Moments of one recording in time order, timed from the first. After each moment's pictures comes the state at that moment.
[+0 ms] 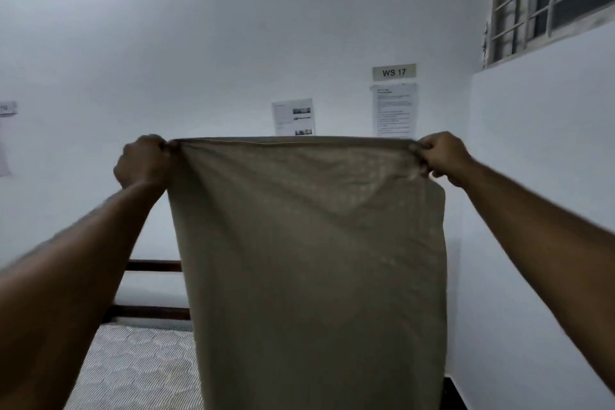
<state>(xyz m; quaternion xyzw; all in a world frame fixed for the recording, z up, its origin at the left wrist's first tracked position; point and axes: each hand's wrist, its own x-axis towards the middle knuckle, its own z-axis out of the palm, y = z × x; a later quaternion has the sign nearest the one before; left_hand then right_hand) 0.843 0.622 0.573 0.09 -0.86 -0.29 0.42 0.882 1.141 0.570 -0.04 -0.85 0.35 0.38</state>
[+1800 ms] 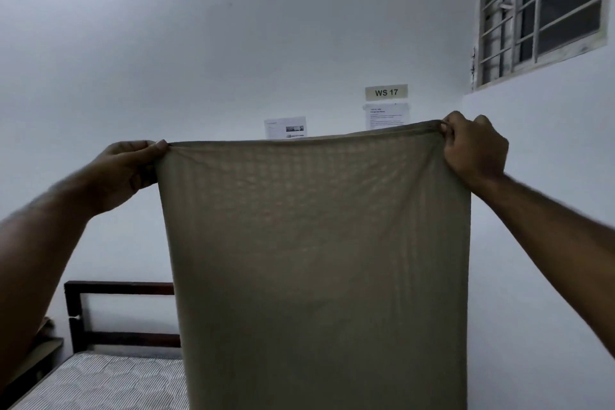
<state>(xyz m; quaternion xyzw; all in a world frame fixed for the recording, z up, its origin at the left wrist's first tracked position) 0.833 0.585 0.601 -0.27 -0.68 -0.67 0.11 0.894 1.163 0.604 -0.09 -0.78 0.02 0.62</state>
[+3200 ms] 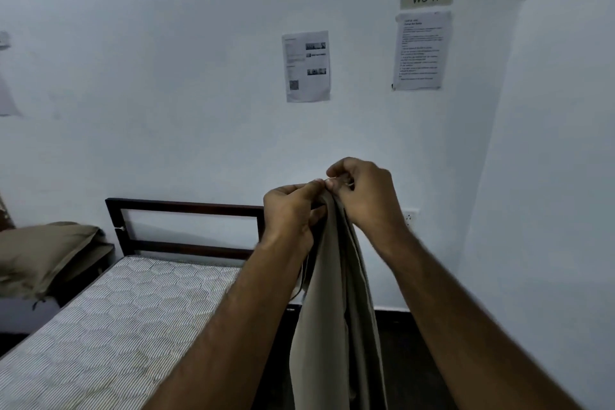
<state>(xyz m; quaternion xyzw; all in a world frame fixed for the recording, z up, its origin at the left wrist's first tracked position) 0.942 0.817 0.428 -0.01 -0.50 -0.86 0.03 0.941 0.940 0.437 0.07 -0.85 0.41 0.33</state>
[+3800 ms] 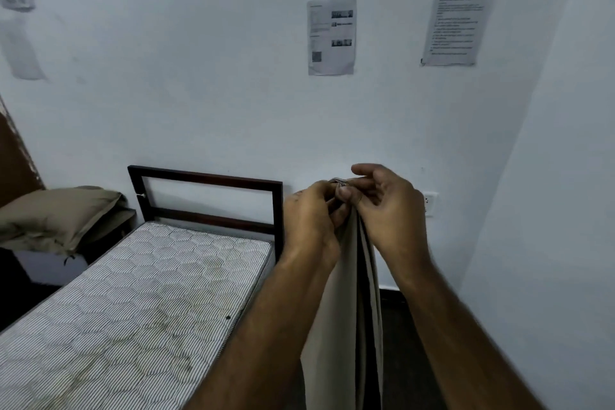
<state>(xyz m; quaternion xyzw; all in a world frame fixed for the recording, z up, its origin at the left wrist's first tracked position) 0.986 0.817 0.408 0.06 -0.42 -0.90 0.03 0.982 0.921 0.390 0.07 -0.78 0.54 0.31</state>
